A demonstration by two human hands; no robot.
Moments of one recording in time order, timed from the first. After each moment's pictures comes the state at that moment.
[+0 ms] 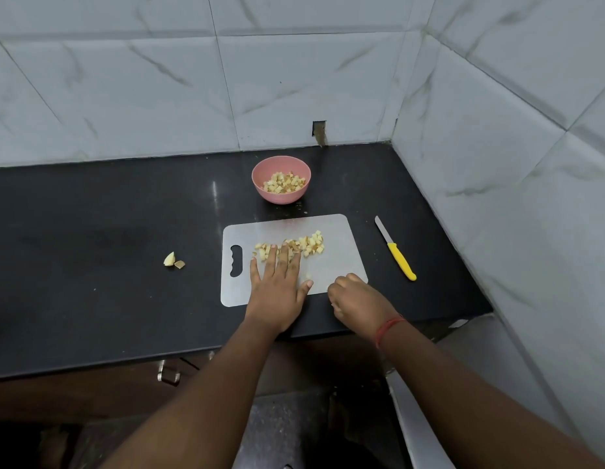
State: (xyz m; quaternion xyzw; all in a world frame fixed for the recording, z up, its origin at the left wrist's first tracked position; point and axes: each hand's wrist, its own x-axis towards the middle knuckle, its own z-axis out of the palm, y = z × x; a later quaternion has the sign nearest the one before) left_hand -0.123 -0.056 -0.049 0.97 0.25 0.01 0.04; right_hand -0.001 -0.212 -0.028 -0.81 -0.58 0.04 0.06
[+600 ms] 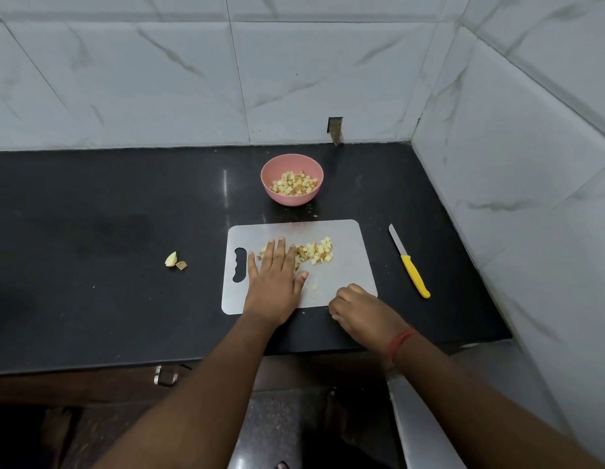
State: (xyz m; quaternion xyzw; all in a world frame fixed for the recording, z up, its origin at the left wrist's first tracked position) left_hand -0.102 -0.027 -0.049 0.95 0.30 0.02 0.09; right_hand 0.020 -0.205 -0.042 -0.74 -0.67 0.01 0.07
